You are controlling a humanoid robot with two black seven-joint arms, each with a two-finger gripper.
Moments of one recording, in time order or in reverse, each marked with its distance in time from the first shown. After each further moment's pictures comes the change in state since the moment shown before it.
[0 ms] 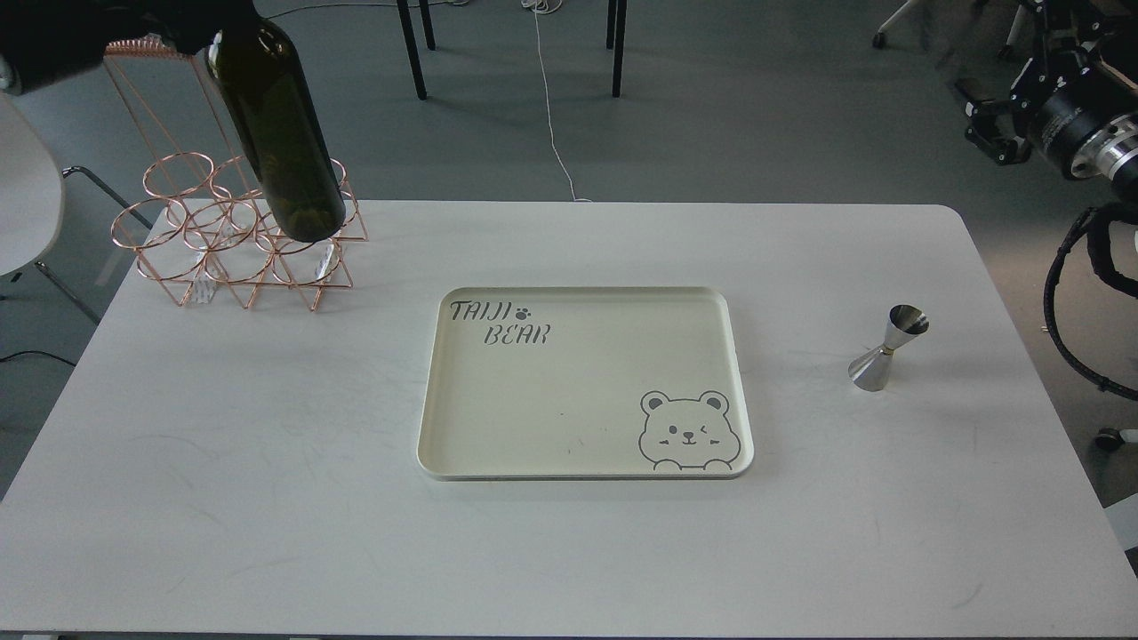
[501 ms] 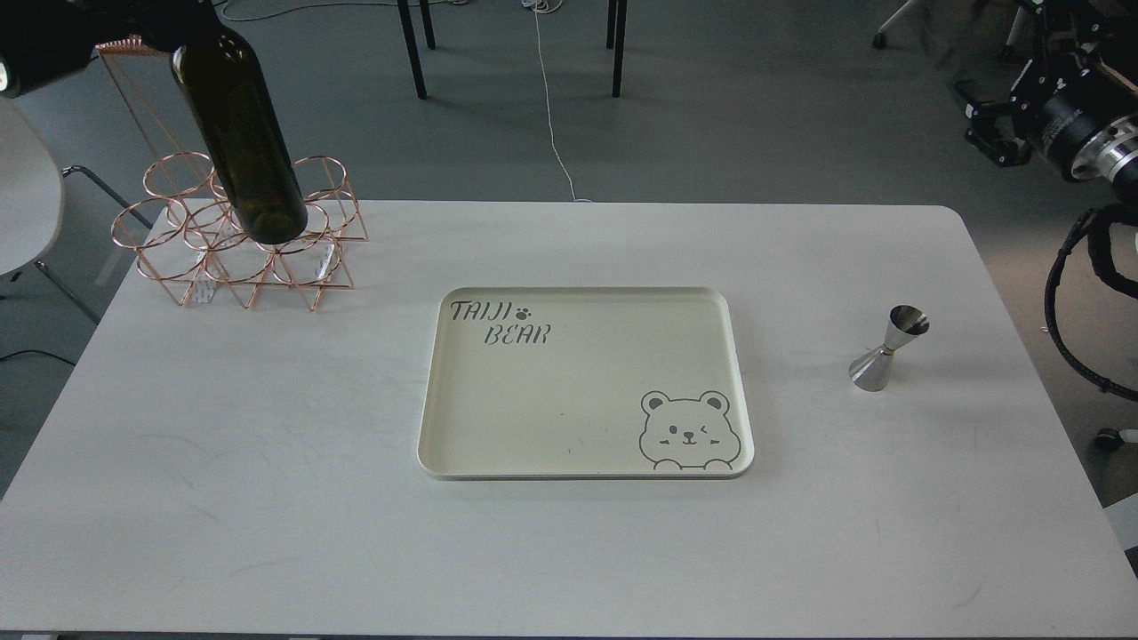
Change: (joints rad) left arm 0.002 -0.093 0.000 0.162 0.041 0.021 -0.021; right arm -0.001 -0.003 -0.002 -0.001 0.000 0.000 0.000
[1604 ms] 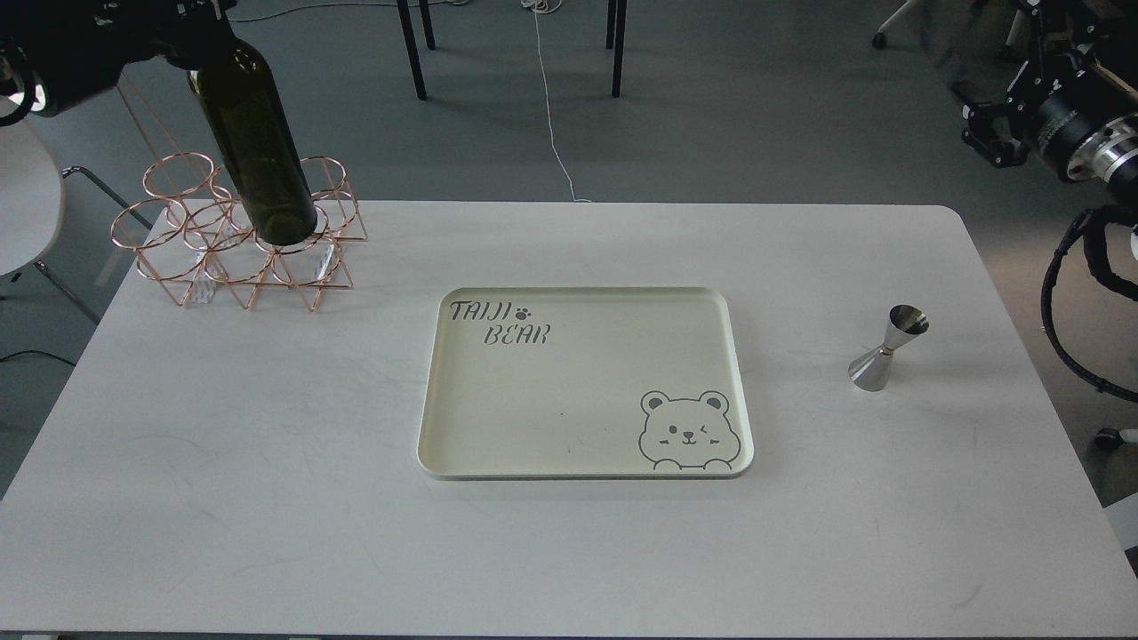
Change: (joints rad) left arm -0.001 -0.039 0.074 0.048 0.000 0.087 0.014; right arm 0.000 0.008 0.000 -0.001 -0.003 0.000 0.000
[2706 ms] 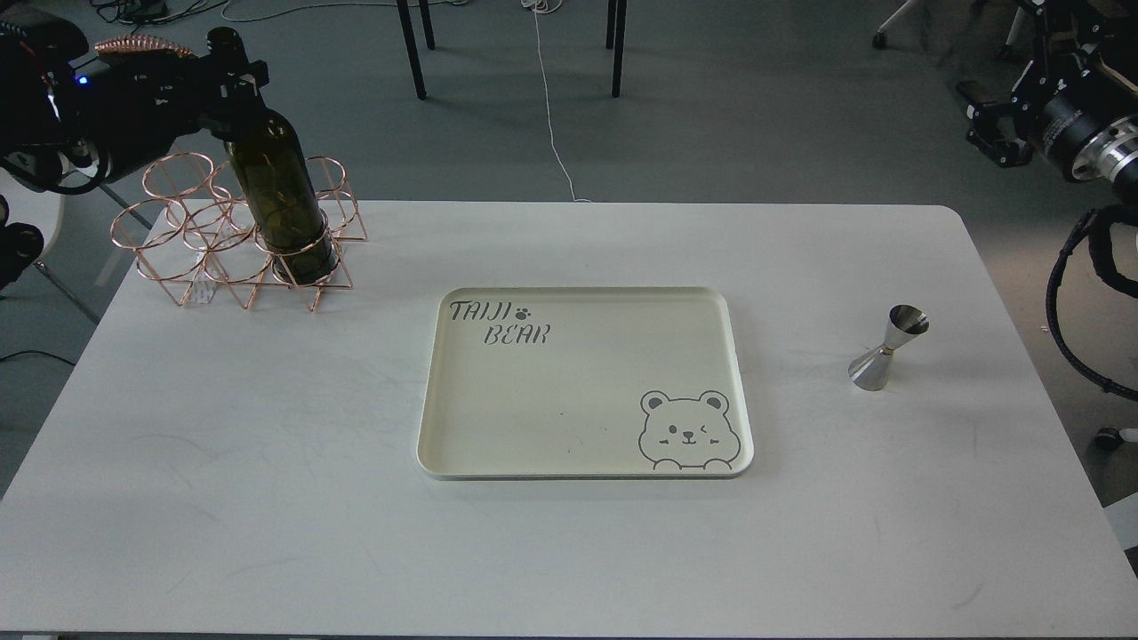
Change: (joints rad) left arm 0.015 -0.079 0.189 0.124 -0.036 0.132 -0.001; right arm 0.000 -0.008 -0.002 0.001 -0.002 0.000 0.000
